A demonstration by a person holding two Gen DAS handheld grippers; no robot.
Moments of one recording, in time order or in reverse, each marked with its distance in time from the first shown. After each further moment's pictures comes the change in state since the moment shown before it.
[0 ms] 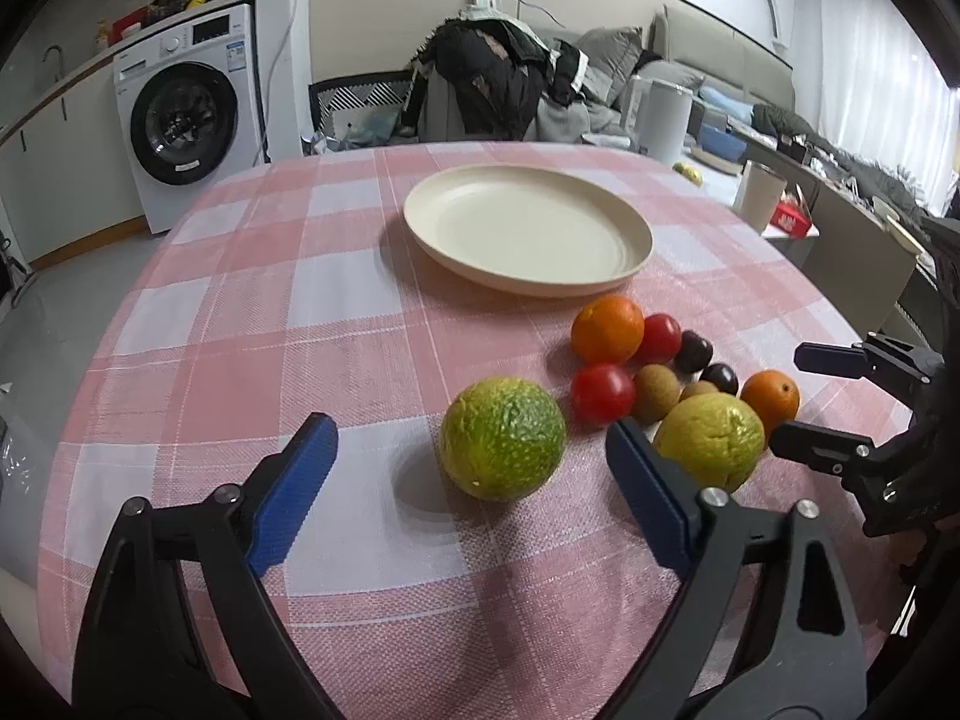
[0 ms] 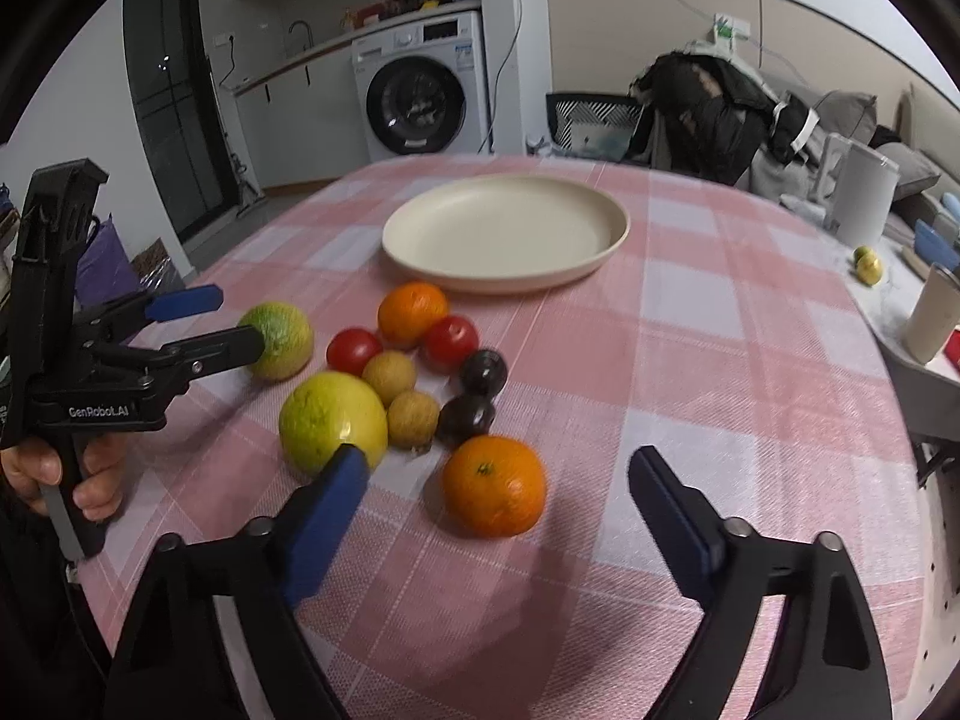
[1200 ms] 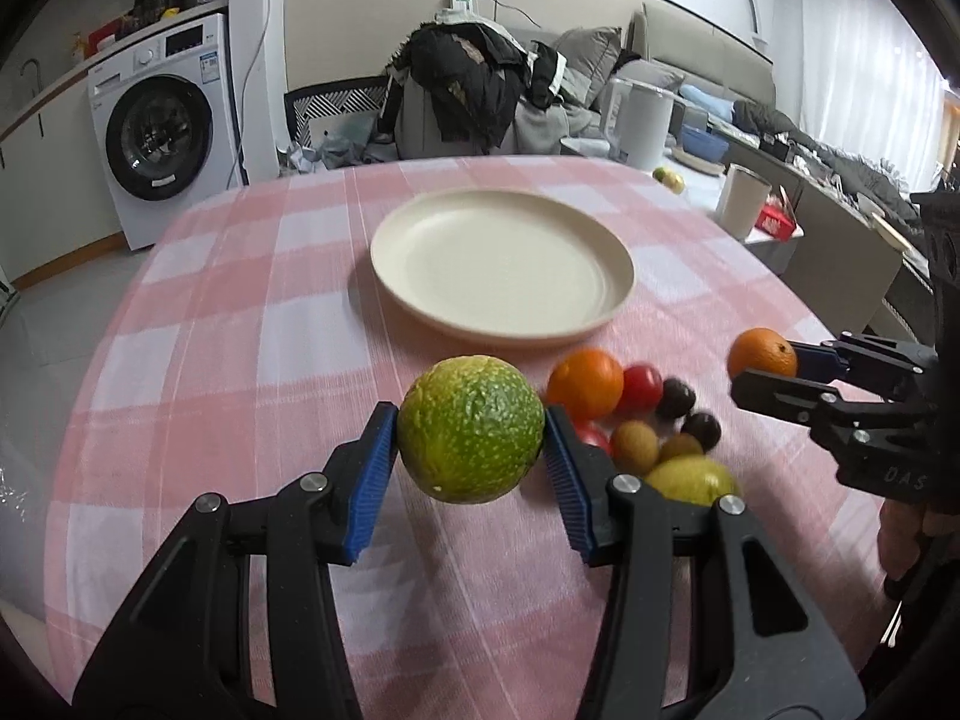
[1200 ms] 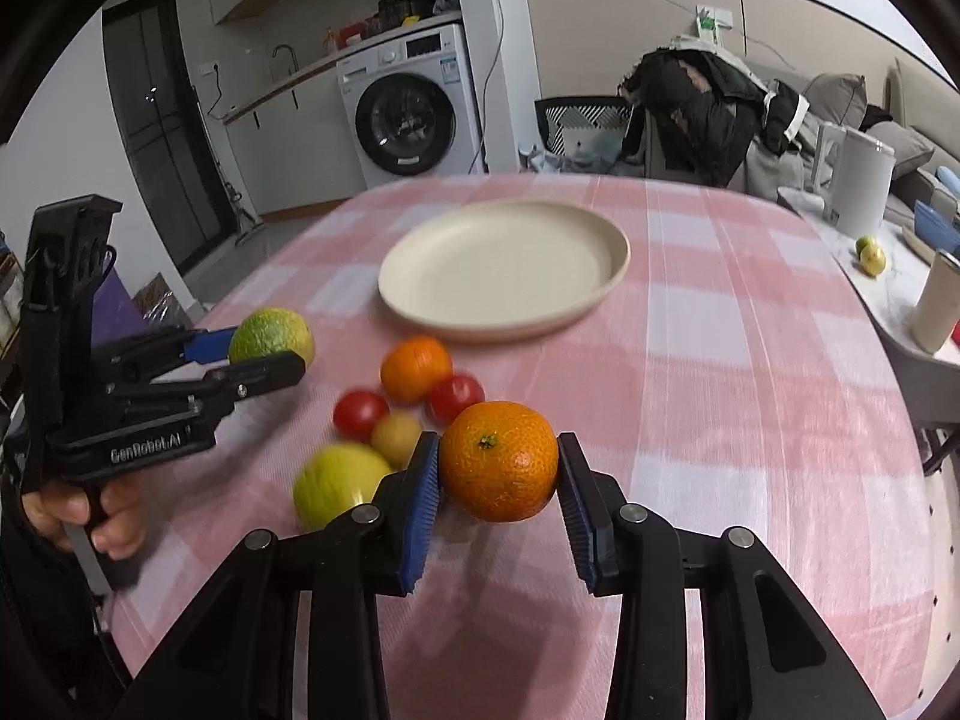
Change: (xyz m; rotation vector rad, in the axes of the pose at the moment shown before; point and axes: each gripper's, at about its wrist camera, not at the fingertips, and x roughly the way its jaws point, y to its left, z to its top) left arm 0.011 -0.006 0.037 0.016 -0.012 -0.050; right arm -0.001 0.005 0.038 0.070 -0.071 -0.010
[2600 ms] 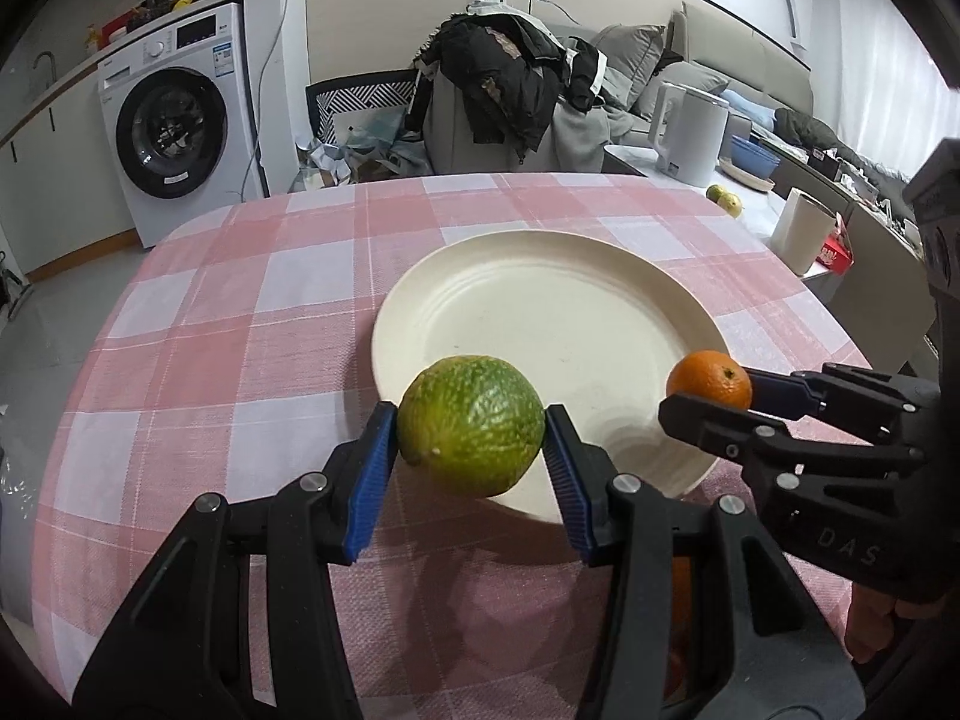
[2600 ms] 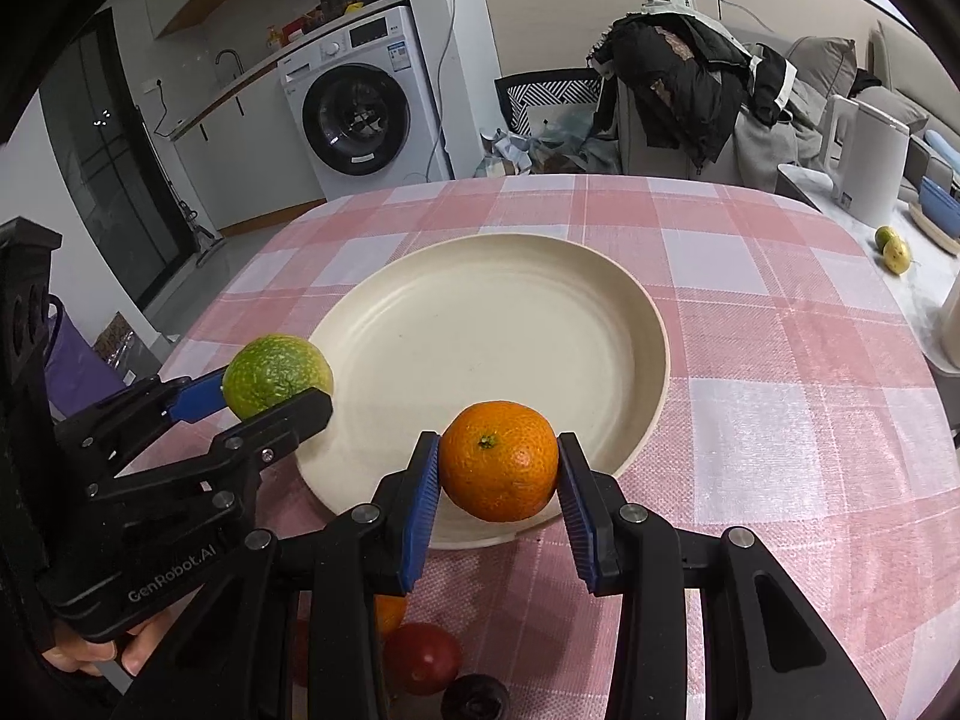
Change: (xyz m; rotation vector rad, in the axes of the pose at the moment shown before) left arm 0.101 0.018 0.071 -0.024 0.020 0.075; right arm 0.098 -0.023 0.077 0.084 0.070 -0.037
